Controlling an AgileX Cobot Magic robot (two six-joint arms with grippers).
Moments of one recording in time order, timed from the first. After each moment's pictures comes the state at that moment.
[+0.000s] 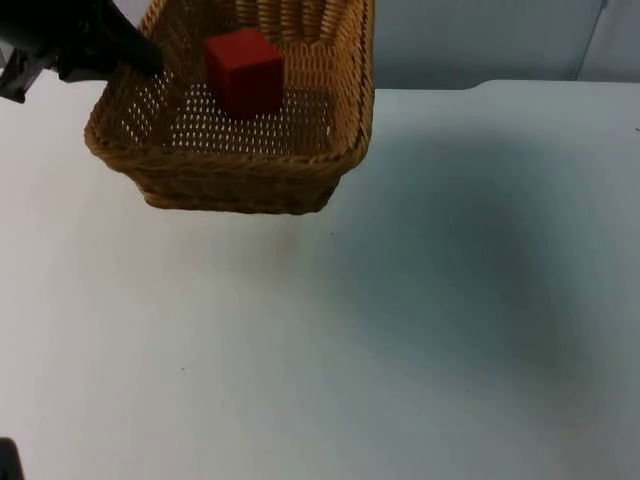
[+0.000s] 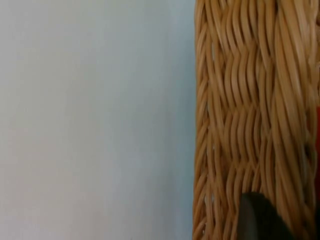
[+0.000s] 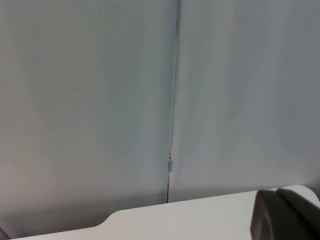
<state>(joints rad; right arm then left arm) 0.08 1.72 -2.41 -0.26 1.22 0.15 0.03 2.06 -1.42 -1.15 0.91 0.66</state>
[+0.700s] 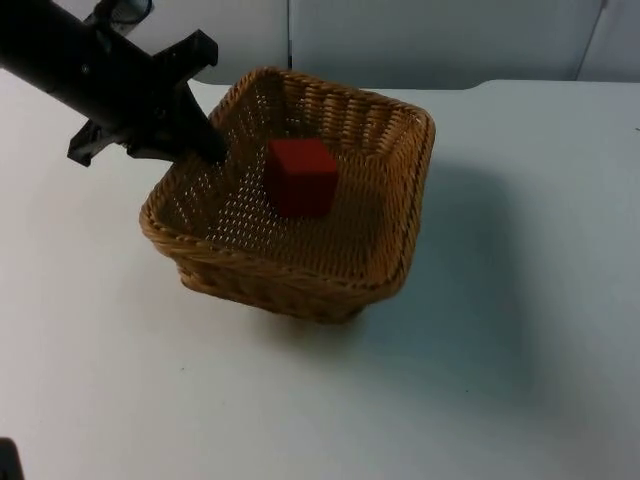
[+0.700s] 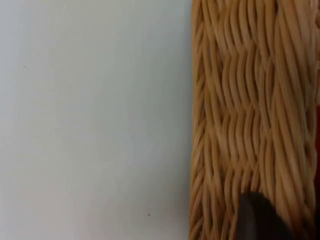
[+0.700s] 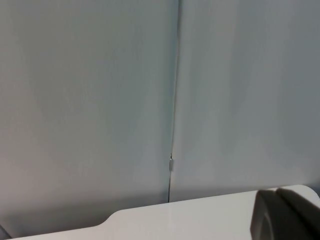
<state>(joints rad) 0.08 1.72 -2.41 -0.26 1.22 0.15 -0.11 2.15 -1.42 -1.05 0.85 0.63</state>
